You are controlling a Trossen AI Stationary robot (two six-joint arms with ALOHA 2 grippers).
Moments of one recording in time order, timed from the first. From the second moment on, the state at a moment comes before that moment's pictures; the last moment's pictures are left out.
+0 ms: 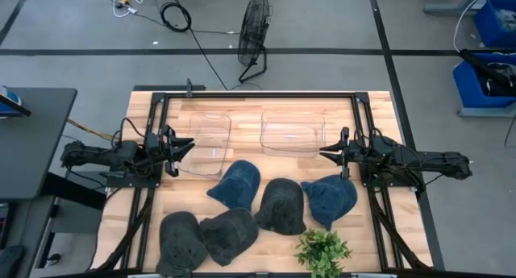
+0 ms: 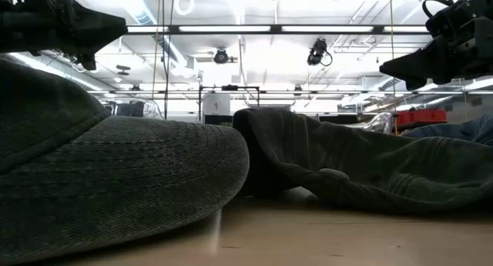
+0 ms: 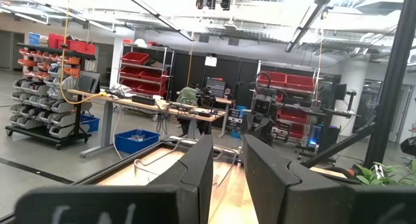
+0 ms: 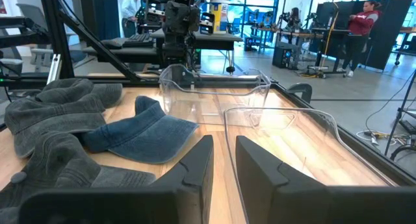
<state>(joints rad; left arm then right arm) -0.16 0.01 0.01 0.30 -0.45 -0.07 -0.08 0.07 0.02 0.01 0.01 -0.05</state>
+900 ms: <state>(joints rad) -0.16 0.04 0.22 0.03 -0.10 0.02 -0.08 0.07 0.02 0.01 0.01 -0.05</state>
